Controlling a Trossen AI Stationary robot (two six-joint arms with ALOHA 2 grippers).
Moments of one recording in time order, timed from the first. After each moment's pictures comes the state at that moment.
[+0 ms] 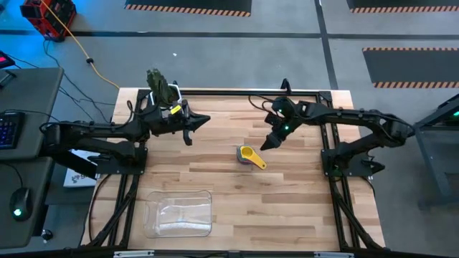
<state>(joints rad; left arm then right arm) 0.27 1.04 0.47 0.65 0.08 -0.23 -0.41 1.34 0.86 -0.46 -0.67 0.44</state>
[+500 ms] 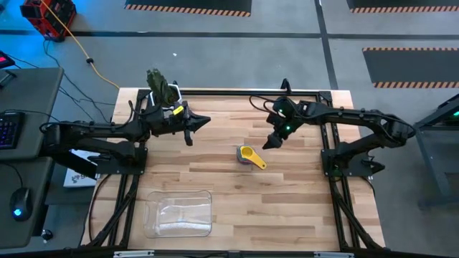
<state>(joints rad) 0.27 1.04 0.47 0.60 0.07 -0.26 -0.43 1.33 0.86 -0.53 -0.58 0.37</state>
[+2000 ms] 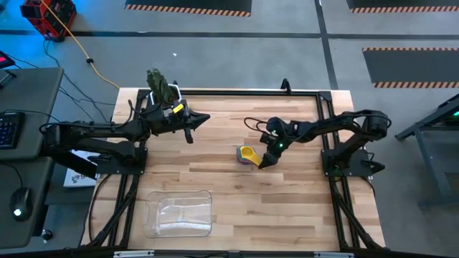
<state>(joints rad) 0.29 1.04 0.47 0.60 0.05 -0.26 -0.30 1.57 0.57 0.11 -0.77 0.53</state>
